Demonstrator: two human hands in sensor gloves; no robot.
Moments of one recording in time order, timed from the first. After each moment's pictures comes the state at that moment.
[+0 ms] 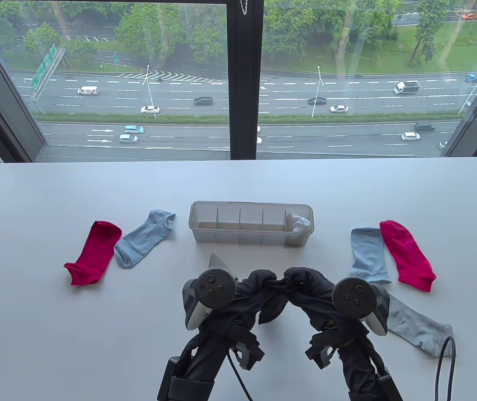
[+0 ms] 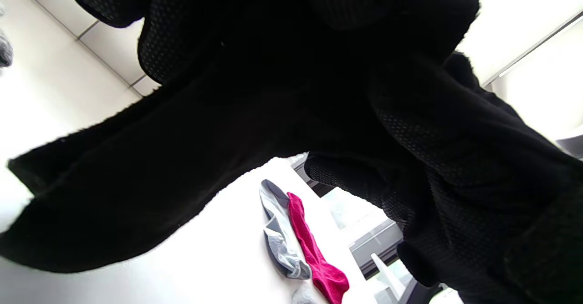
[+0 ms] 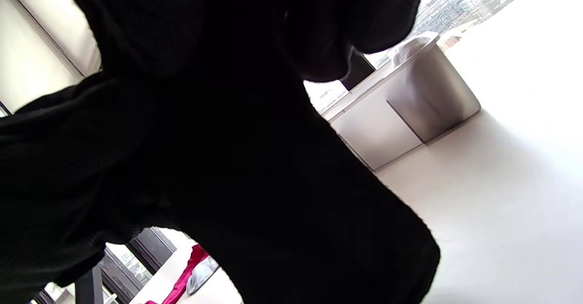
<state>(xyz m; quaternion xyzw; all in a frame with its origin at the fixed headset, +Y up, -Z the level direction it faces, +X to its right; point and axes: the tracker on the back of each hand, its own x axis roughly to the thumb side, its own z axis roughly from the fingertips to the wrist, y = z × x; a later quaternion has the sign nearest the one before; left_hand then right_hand) -0.069 -0.683 -0.297 -0.03 -0.18 0.44 0.88 0.161 -0.677 -0.286 0.17 -0.03 0.91 0.38</state>
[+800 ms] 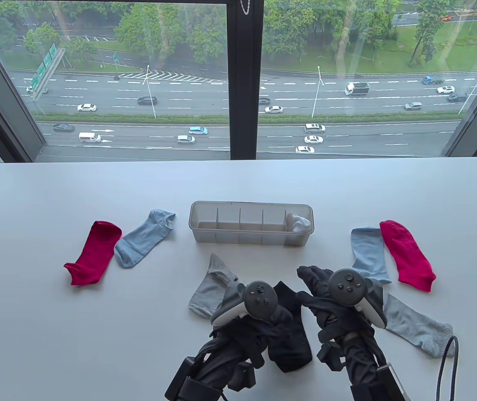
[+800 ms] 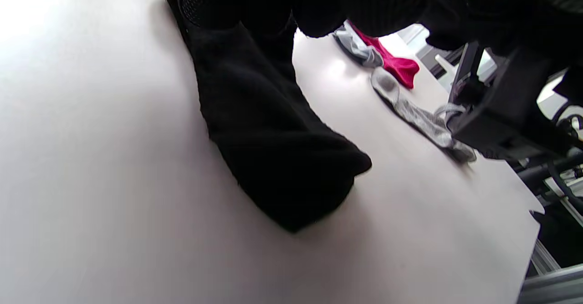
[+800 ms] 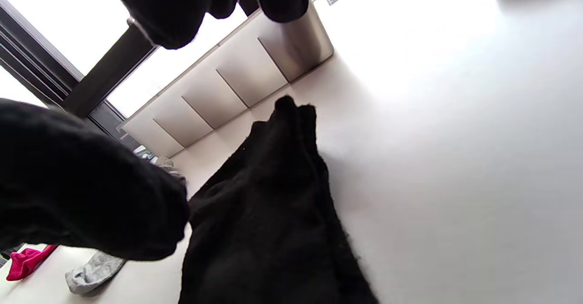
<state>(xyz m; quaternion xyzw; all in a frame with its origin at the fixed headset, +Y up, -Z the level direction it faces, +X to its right) -0.004 -0.744 -0.280 -0.38 -0.27 0.19 0.86 0.183 -0.724 -0.305 0.08 0.10 0.95 0.29</state>
